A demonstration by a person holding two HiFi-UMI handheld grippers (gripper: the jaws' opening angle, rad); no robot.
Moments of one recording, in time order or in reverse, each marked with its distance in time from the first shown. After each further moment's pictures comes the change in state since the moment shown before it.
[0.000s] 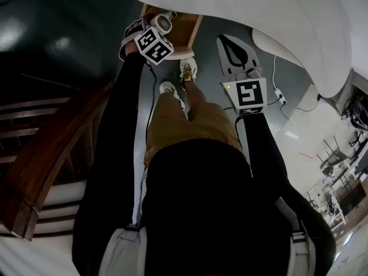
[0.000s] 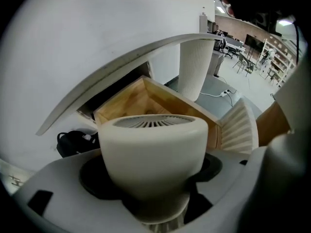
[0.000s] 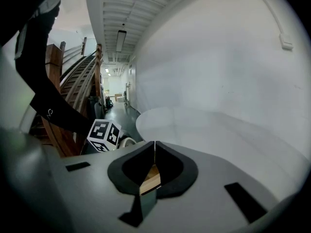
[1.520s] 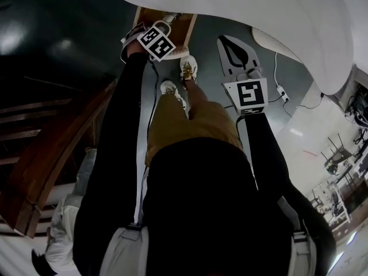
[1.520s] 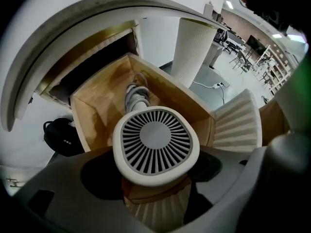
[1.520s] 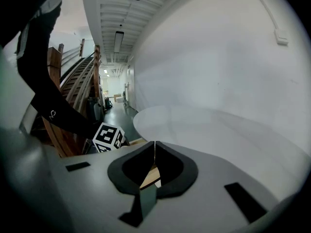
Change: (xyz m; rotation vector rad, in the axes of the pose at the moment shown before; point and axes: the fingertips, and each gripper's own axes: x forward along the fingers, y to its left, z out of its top) left arm 0.023 -0.032 -0.020 -0.019 0.189 -0.130; right arm -0.012 -0.011 -0.014 0.022 0.003 0.001
